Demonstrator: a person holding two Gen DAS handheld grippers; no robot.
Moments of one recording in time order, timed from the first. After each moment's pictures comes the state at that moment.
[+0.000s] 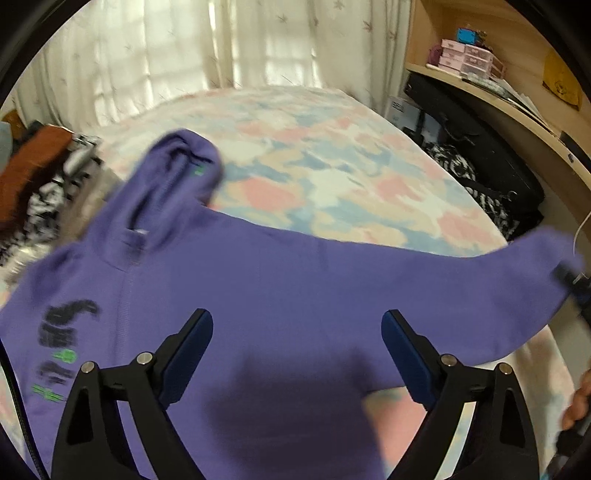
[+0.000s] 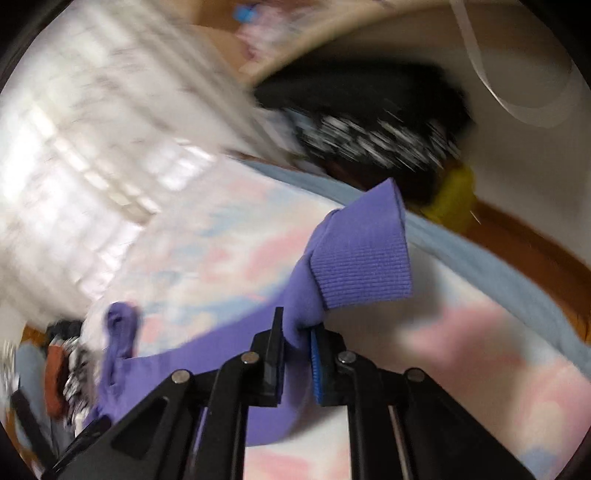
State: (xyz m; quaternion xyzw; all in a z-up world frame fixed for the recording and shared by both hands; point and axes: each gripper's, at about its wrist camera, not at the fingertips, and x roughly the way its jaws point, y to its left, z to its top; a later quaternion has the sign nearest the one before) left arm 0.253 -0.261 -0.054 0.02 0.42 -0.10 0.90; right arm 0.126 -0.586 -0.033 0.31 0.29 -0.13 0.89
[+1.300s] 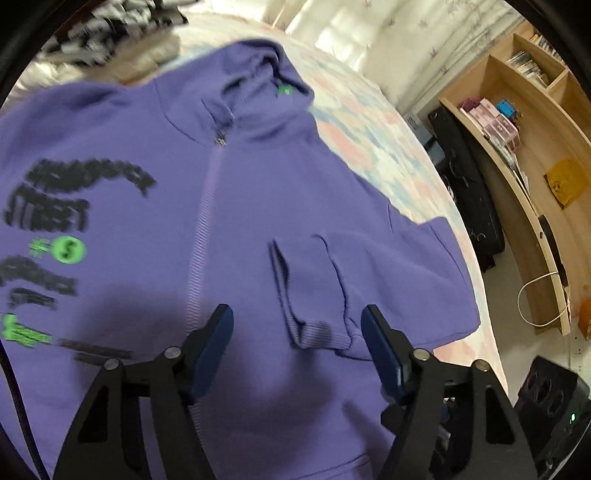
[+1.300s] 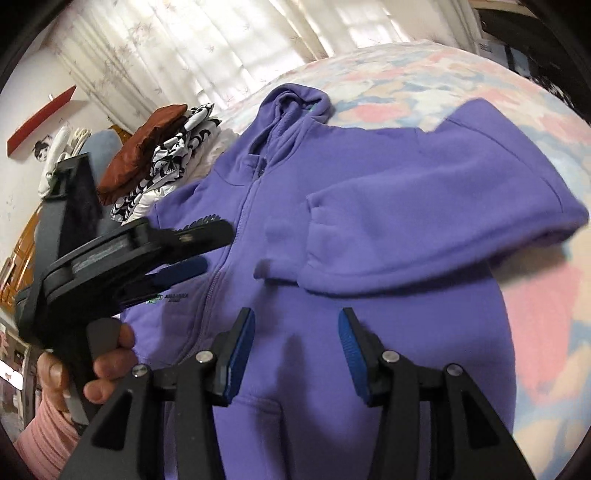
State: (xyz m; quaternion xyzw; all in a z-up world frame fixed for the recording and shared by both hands) left arm 0.251 -0.079 -0.145 -0.20 0.50 -0.18 0.82; right arm 0.131 -0.262 -0.112 0.17 0.44 0.14 0.87
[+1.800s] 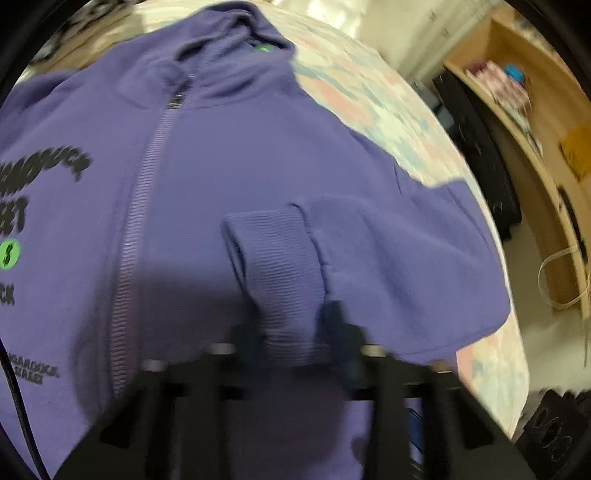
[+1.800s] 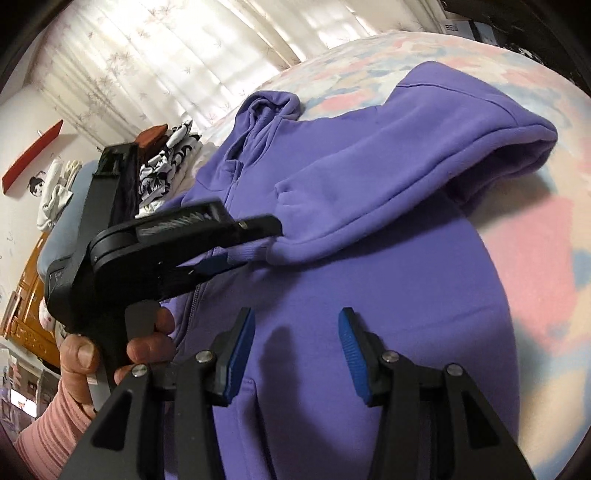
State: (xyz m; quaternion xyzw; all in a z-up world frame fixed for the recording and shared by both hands) left arm 0.269 -0.143 -0.166 -0.14 0.54 -0.18 0.81; right arm 0.110 -0.284 -0.137 0.23 0.42 0.12 0.87
